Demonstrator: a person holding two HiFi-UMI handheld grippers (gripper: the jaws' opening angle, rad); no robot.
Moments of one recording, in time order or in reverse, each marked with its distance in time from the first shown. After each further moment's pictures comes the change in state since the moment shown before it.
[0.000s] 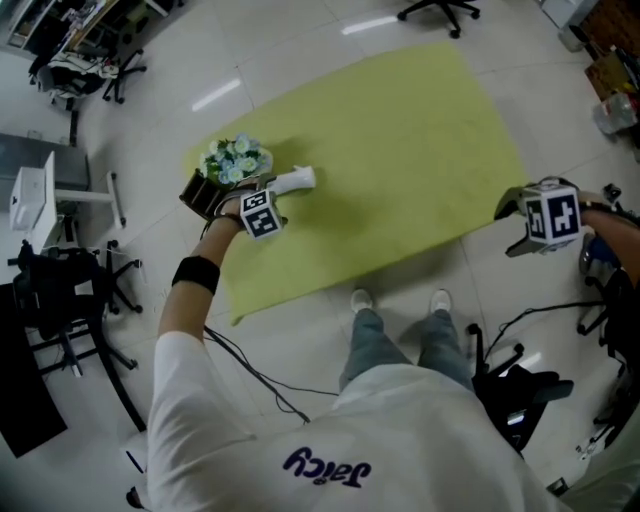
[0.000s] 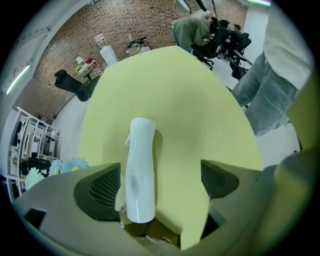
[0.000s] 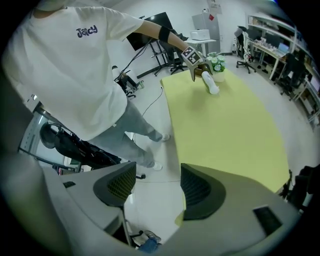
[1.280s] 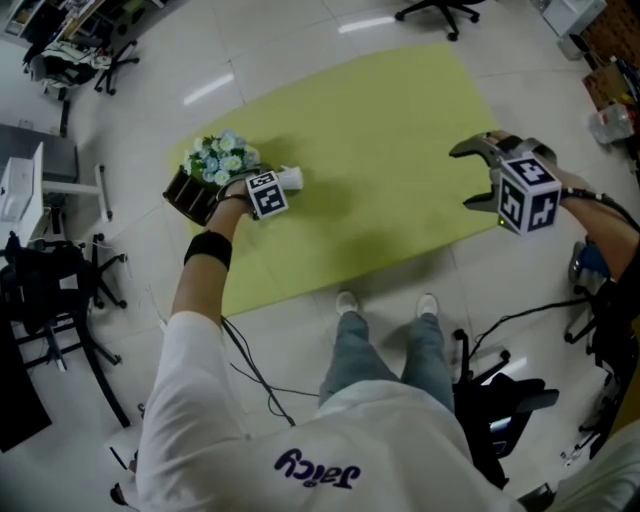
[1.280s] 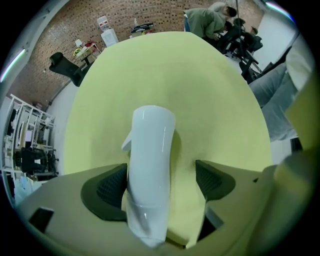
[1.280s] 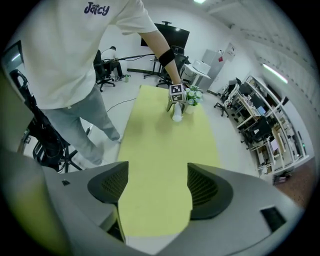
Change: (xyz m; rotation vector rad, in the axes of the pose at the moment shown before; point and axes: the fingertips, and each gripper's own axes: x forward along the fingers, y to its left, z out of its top) left arm 0.054 0.020 0.013 -0.068 0.126 -0.080; right arm -0.047 -0.120 0.058 -0.253 -0.088 -0.518
